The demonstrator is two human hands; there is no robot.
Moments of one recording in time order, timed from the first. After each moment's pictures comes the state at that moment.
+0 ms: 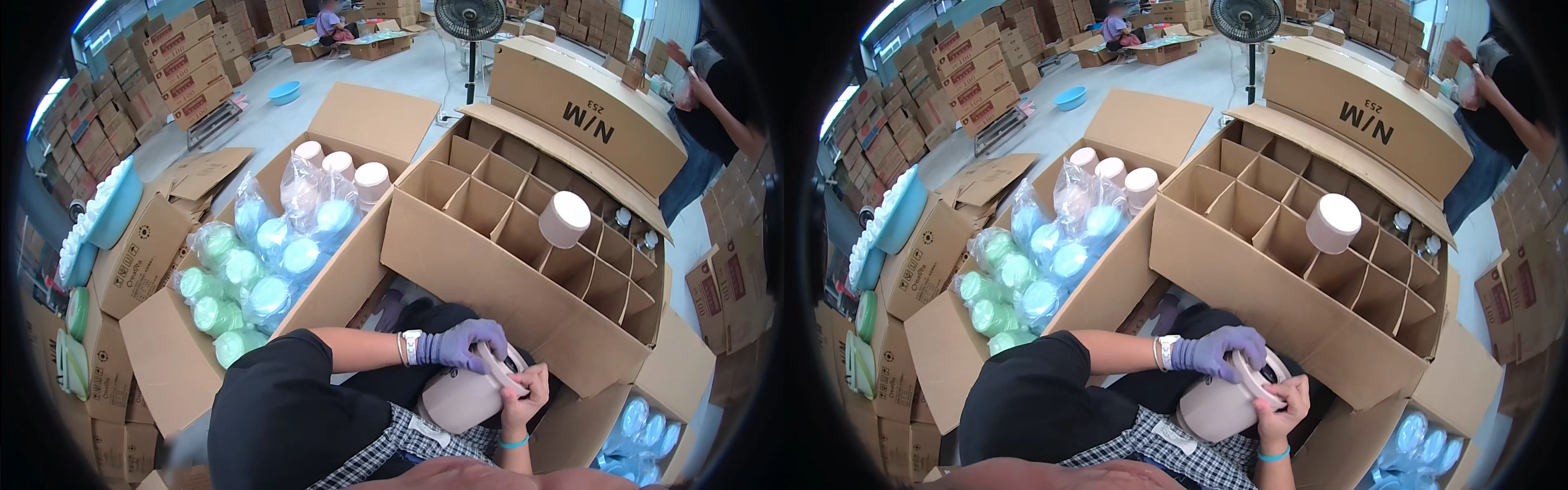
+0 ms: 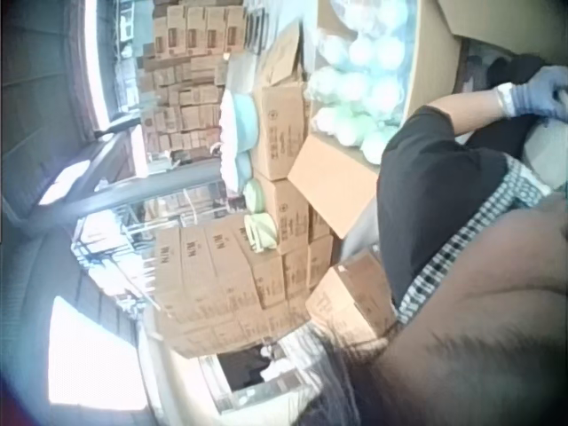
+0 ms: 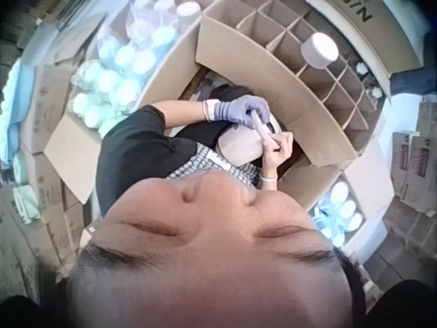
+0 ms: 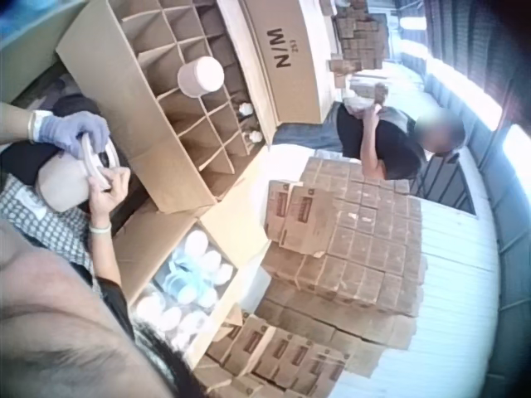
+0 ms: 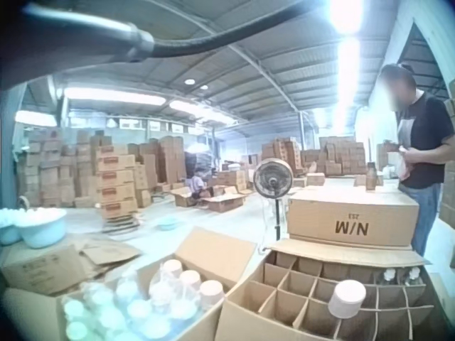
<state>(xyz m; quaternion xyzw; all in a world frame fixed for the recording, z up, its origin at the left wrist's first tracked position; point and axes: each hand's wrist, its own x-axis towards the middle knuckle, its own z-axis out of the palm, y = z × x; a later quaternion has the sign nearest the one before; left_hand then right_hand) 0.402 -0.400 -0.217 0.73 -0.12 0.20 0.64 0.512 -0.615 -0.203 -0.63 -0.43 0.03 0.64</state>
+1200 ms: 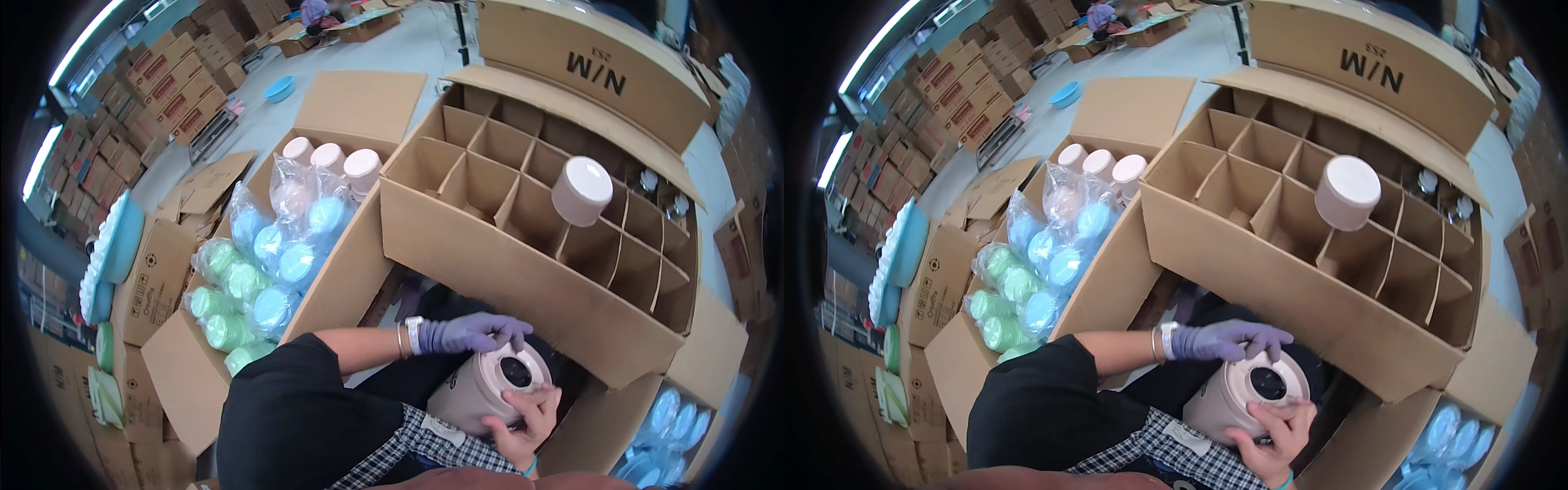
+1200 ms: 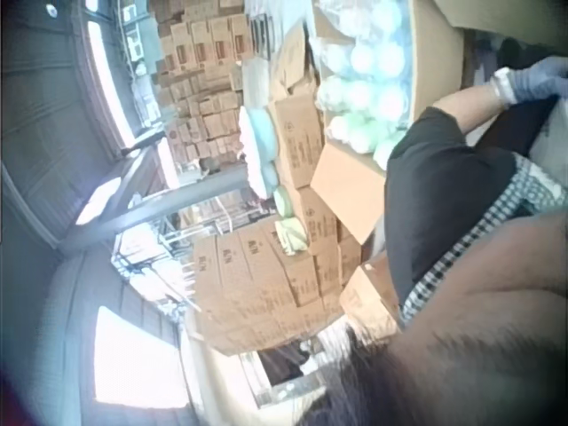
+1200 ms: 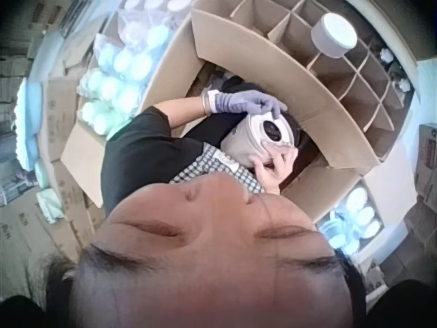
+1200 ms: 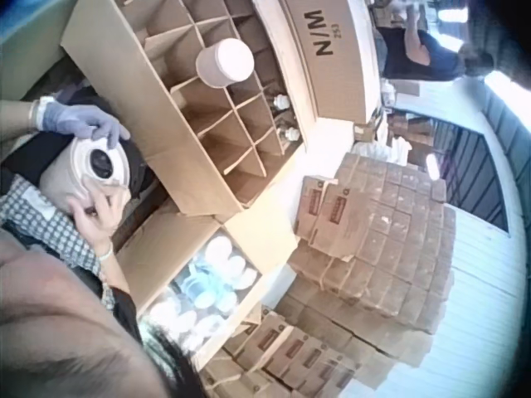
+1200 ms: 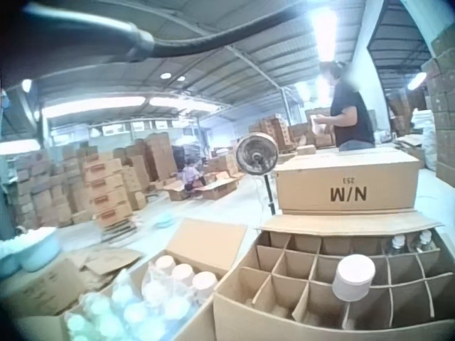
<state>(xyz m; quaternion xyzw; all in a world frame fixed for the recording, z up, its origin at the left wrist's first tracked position) 0.411 -0.375 -0.220 0.60 -0.08 0.04 0.80 0.484 -0.632 -0.163 -0.70 -0.49 0.04 0.52</state>
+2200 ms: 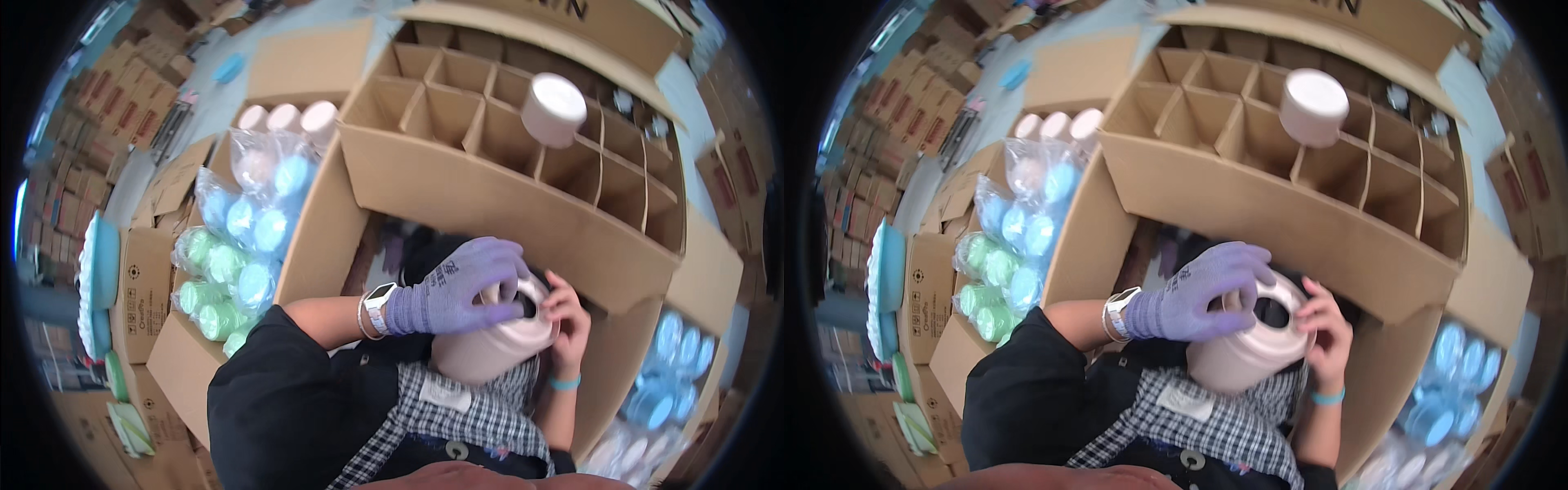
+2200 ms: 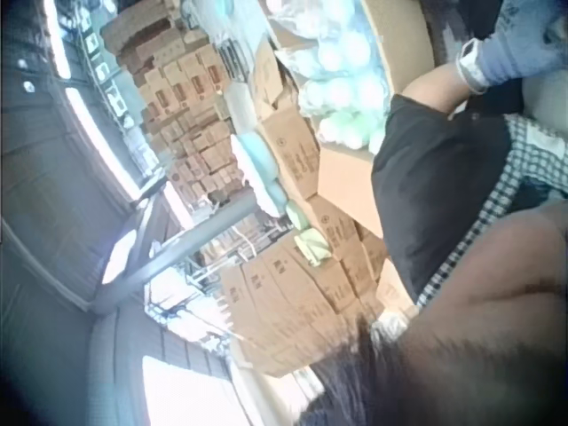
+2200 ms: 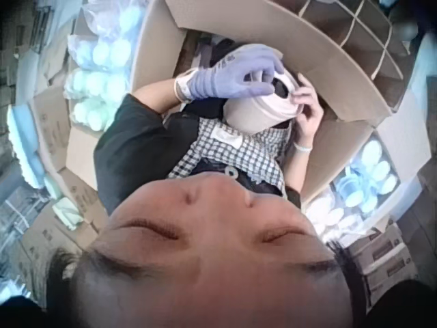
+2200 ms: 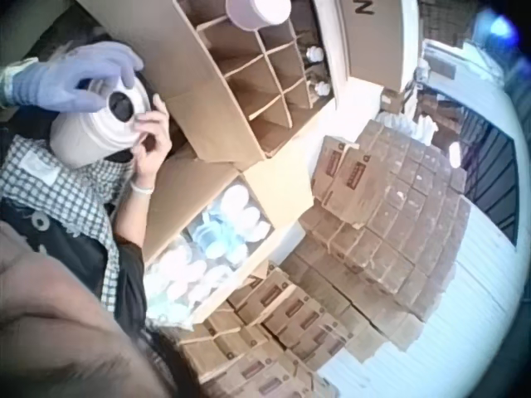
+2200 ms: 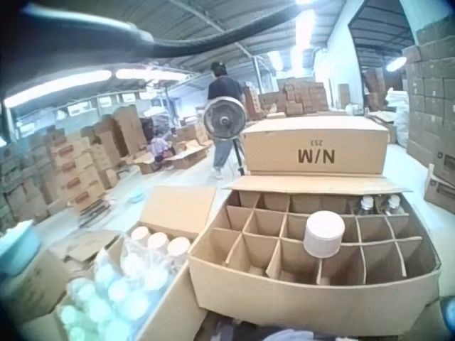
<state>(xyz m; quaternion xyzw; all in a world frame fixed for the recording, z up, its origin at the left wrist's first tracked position) 0.398 -0.406 -0.116 0.86 -0.05 0.22 0.47 0.555 -0.634 -0.203 -0.57 -0.40 0.21 0.68</state>
